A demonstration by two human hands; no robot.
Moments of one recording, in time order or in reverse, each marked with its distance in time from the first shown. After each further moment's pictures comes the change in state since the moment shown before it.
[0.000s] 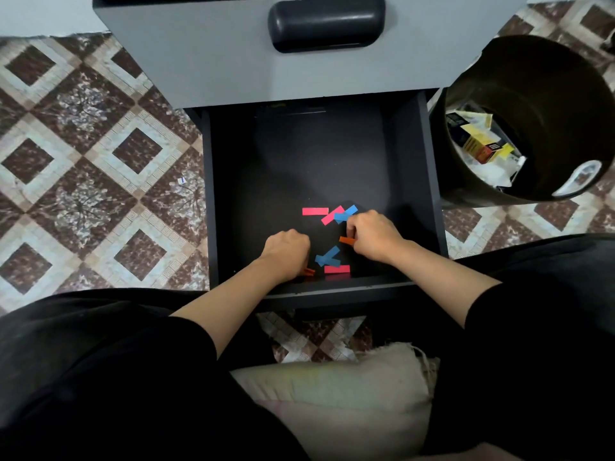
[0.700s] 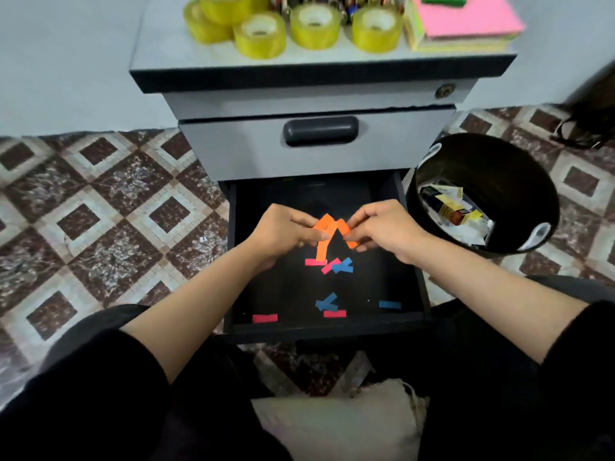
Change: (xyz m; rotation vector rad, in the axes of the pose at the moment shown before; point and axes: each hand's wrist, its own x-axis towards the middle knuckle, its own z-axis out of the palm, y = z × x) left_hand -0.074 0.011 -0.118 -1.152 0.328 0.079; right_hand -0.064 -0.030 -0.112 0.919 0.156 0.034
